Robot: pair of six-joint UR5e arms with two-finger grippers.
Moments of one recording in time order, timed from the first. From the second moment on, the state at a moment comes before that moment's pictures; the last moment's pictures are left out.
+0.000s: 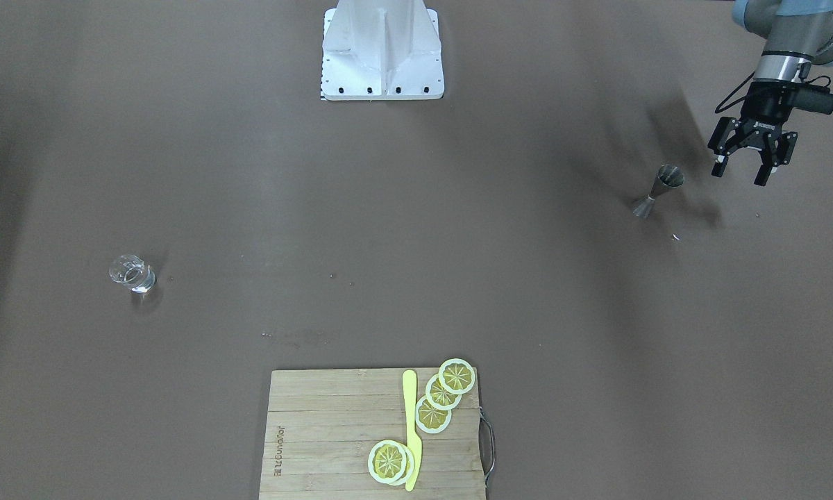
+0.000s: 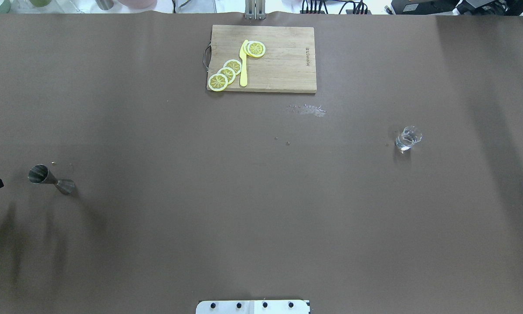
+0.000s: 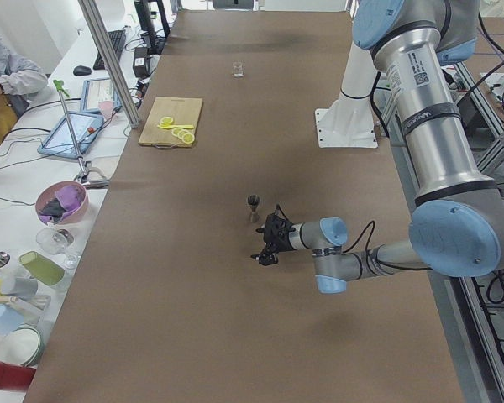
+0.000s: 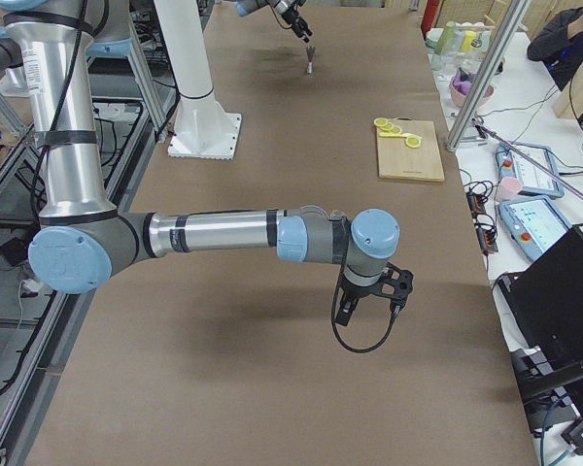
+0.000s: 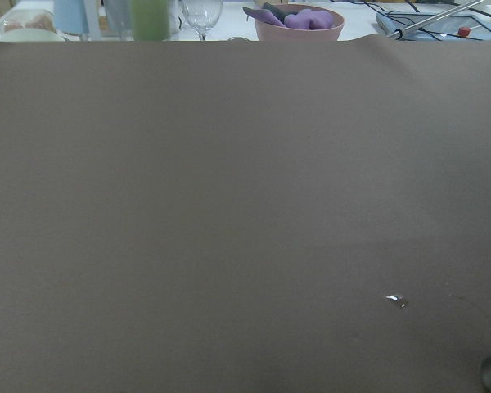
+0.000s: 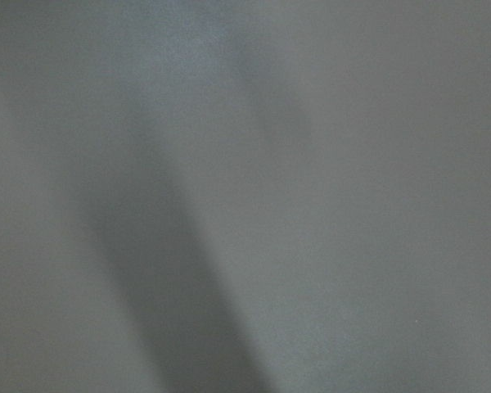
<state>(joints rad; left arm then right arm) -0.56 -1.16 -1.52 -3.27 -1.33 -1.14 1.59 -1.48 1.59 -1.69 2.38 0.35</state>
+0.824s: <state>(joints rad) -1.02 -1.23 -1.49 -2.89 -2.08 -1.02 1.62 -1.48 1.60 -1.68 2.39 0.35</state>
